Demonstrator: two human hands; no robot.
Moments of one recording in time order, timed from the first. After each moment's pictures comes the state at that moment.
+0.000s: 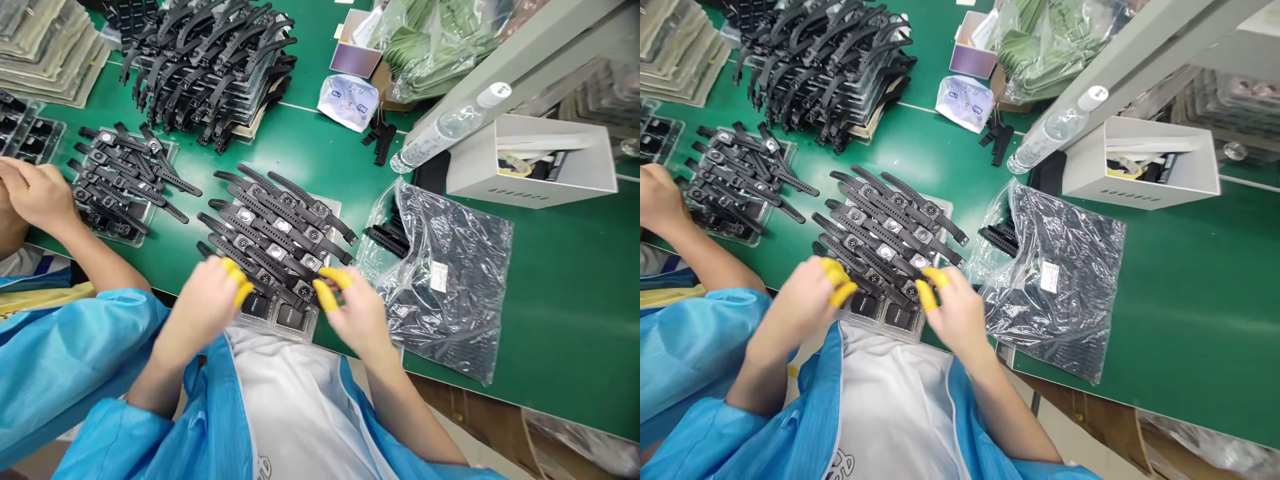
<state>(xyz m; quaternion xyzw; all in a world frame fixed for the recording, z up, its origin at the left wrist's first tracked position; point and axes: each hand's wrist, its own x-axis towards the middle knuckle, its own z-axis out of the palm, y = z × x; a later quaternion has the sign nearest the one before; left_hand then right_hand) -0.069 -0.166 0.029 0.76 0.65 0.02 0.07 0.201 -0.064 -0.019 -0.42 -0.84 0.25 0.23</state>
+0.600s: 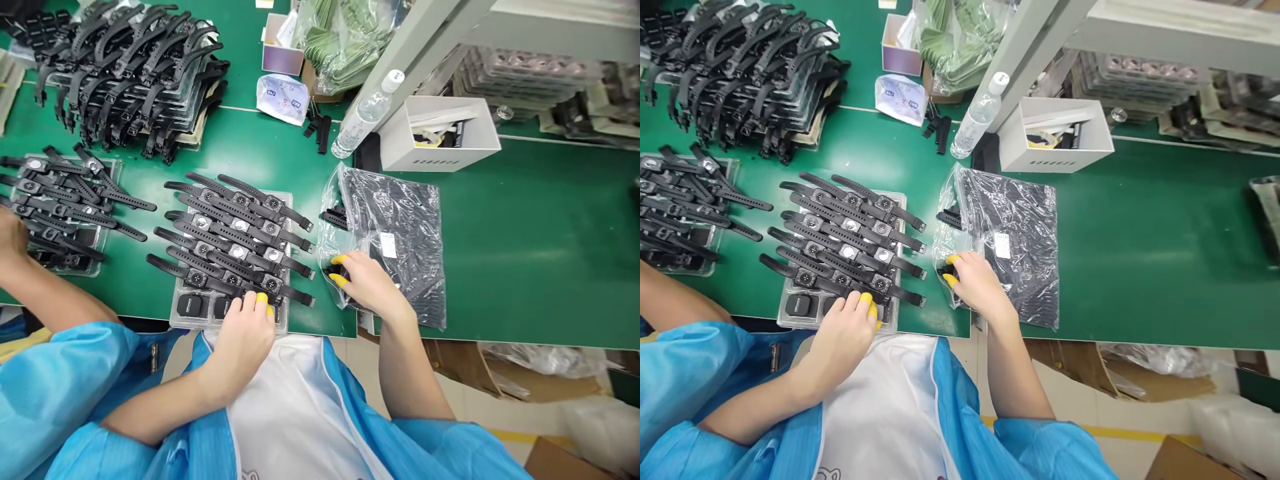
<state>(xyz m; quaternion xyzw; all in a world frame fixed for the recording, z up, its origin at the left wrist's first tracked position) 0.035 -0.160 0.026 0.83 0.54 -0.11 0.05 0.298 -0.017 -0.049 -0.50 -0.84 0.20 -0.08</state>
